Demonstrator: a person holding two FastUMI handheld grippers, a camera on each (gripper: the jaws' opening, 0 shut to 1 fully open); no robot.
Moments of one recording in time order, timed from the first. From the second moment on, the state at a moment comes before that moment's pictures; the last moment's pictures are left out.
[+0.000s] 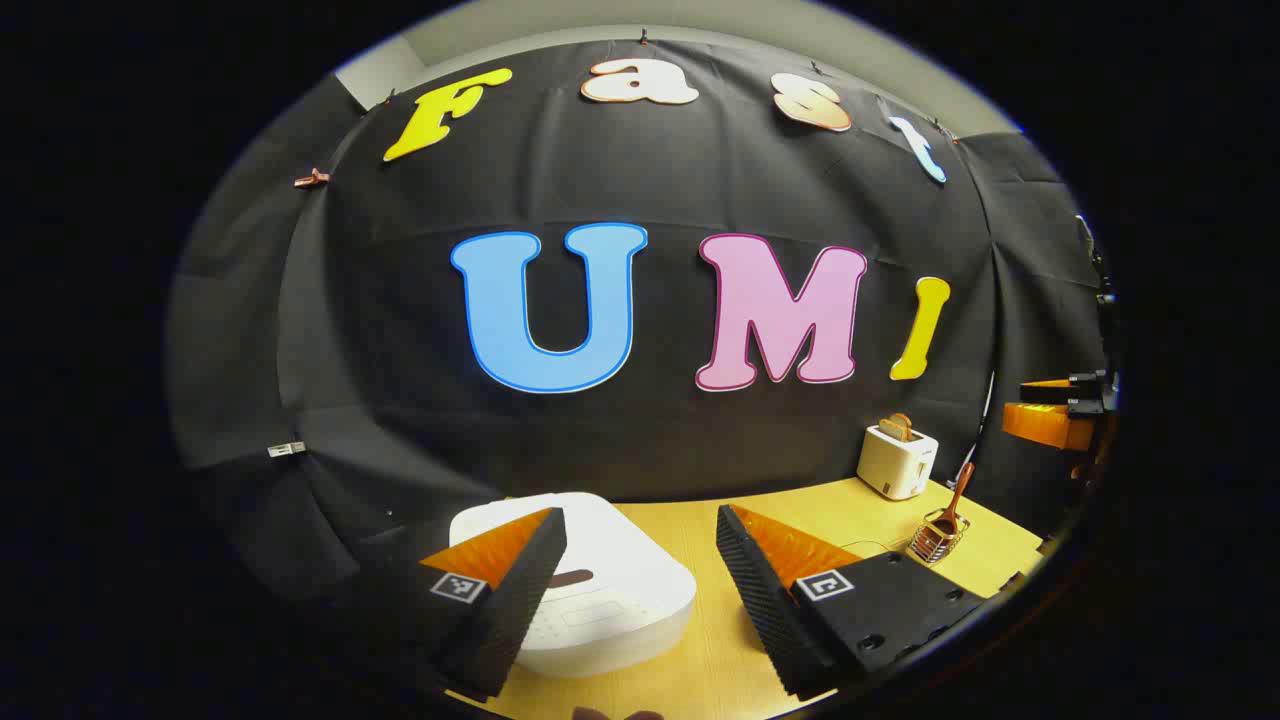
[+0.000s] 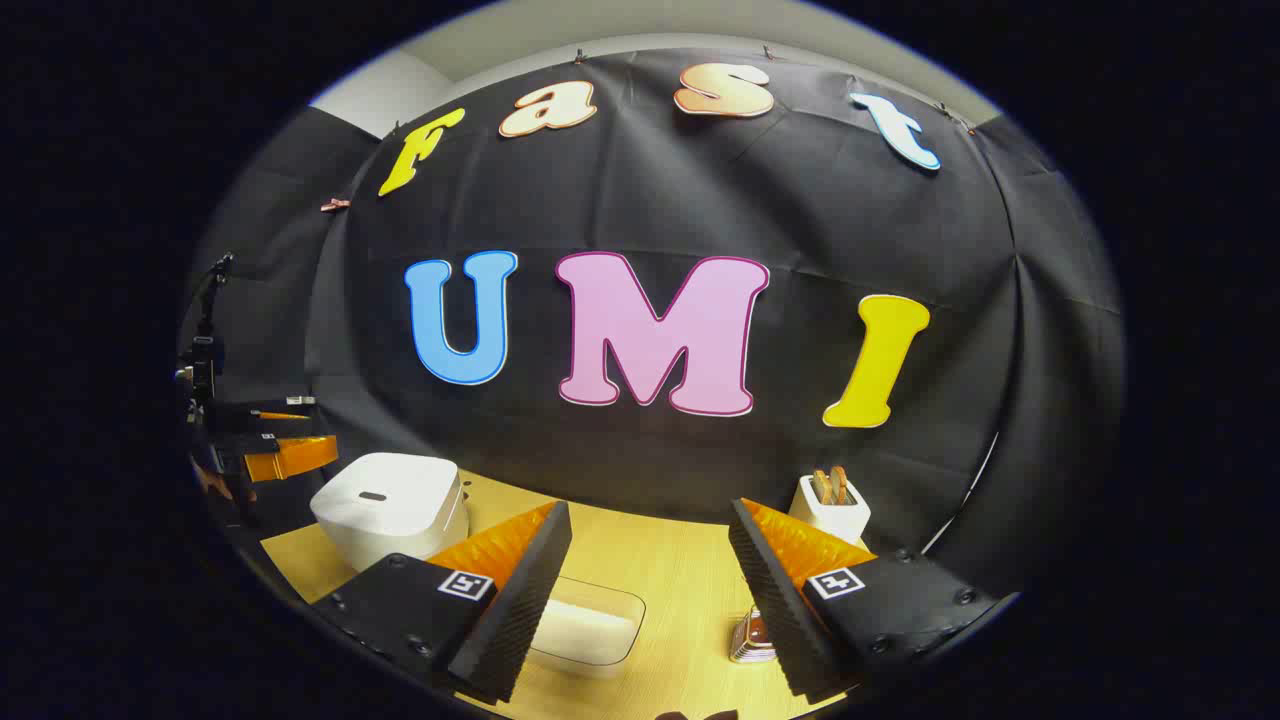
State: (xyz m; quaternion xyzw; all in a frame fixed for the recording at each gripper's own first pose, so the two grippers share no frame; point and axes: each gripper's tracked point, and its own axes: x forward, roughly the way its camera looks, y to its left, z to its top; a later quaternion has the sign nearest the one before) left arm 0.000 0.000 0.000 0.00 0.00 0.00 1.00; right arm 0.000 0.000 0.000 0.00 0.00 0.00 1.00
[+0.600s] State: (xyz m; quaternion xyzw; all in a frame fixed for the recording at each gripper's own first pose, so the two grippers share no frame) left arm -0.002 0.005 -0.002 0.00 0.00 0.01 1.00; right arm 0.003 0.003 -0.002 0.00 0.00 0.00 1.00
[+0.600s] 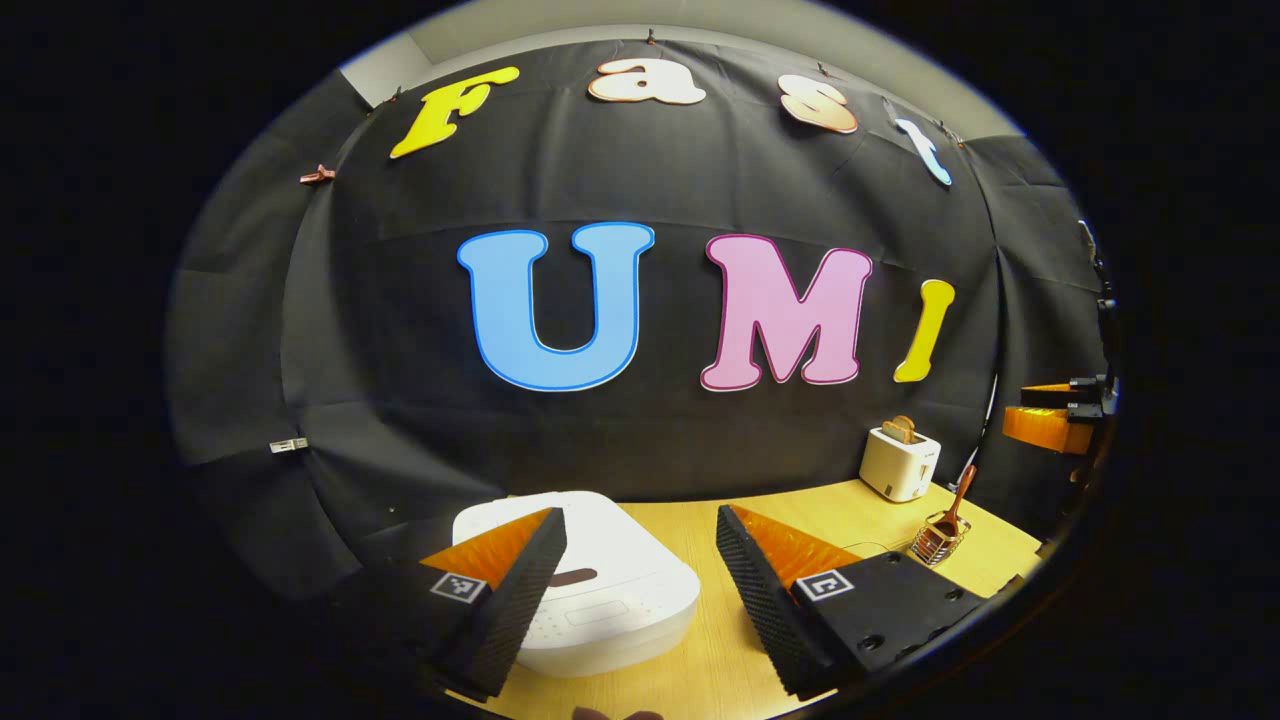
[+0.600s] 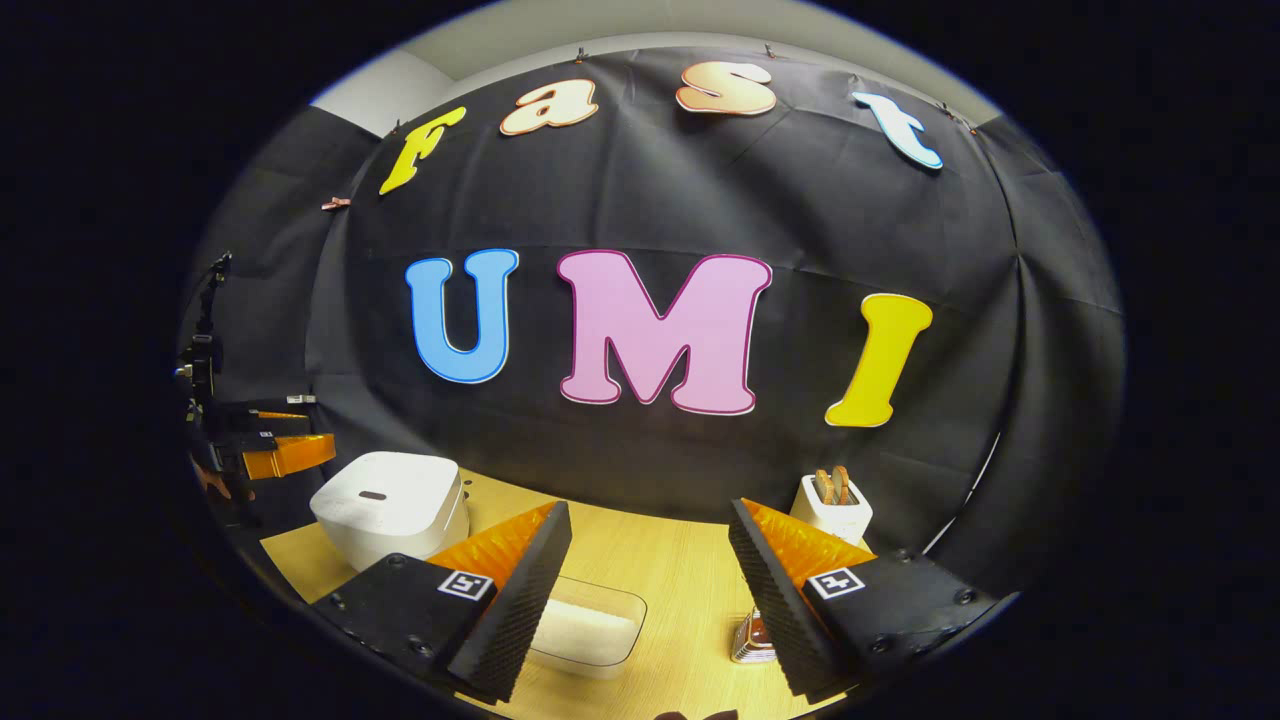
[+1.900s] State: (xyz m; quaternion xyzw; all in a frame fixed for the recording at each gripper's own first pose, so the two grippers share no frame) left arm 0.095 0.068 -0.088 -0.08 0.16 0.05 0.98; right arm 0.018 -0.018 -0.014 0.00 0.02 0.00 1.00
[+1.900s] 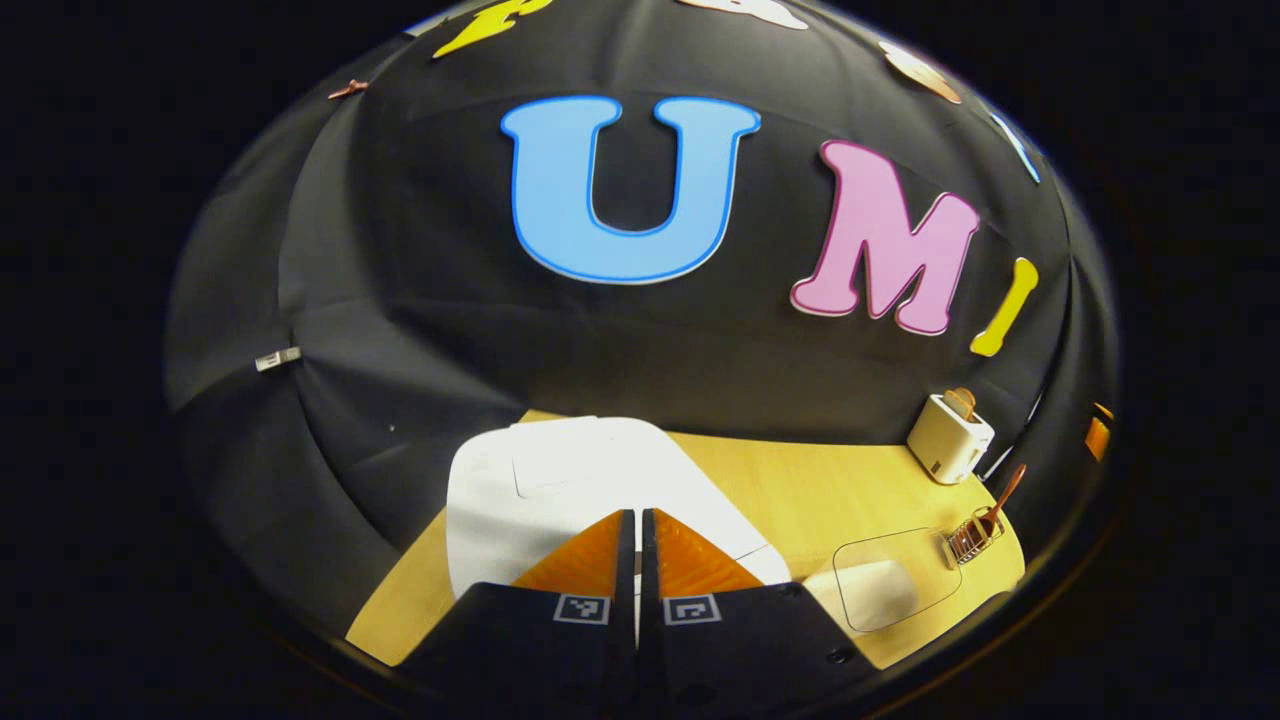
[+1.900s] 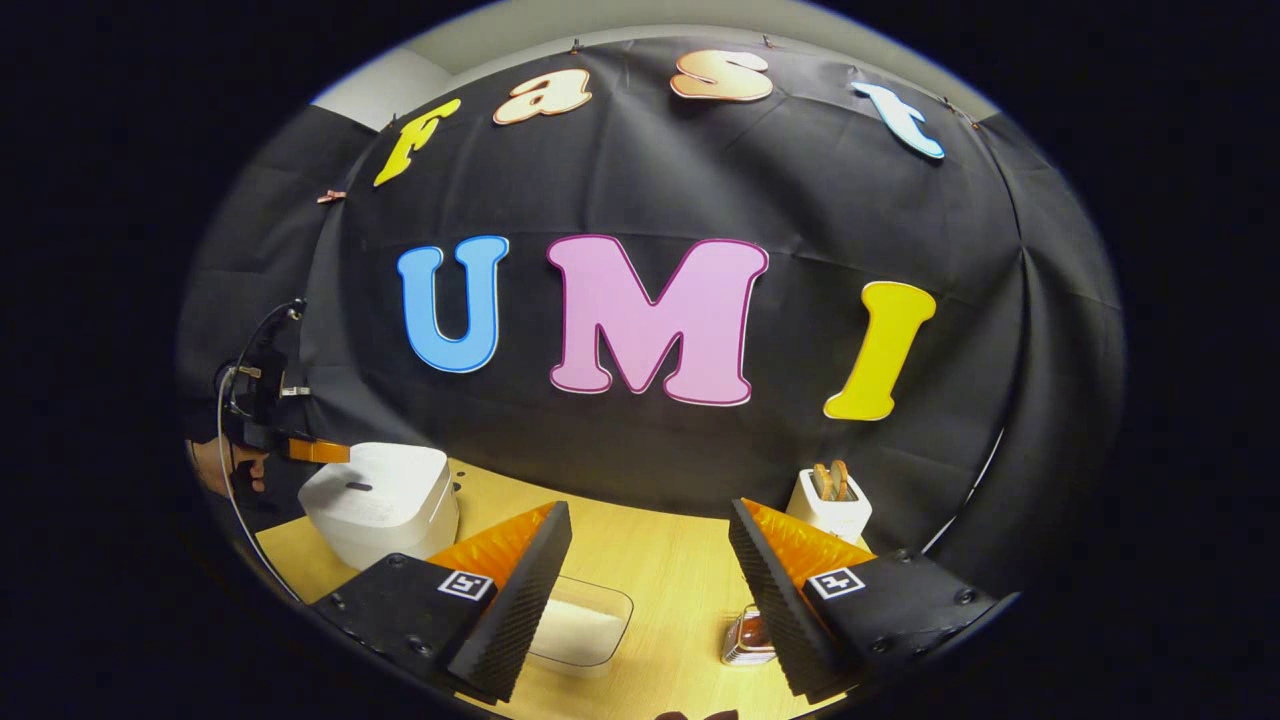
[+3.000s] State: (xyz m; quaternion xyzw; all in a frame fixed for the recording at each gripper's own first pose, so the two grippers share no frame) left arm 0.110 0.067 -0.137 -0.09 0.25 0.04 0.96; right arm 0.014 -0.032 -0.017 0.01 0.02 -0.02 1.00
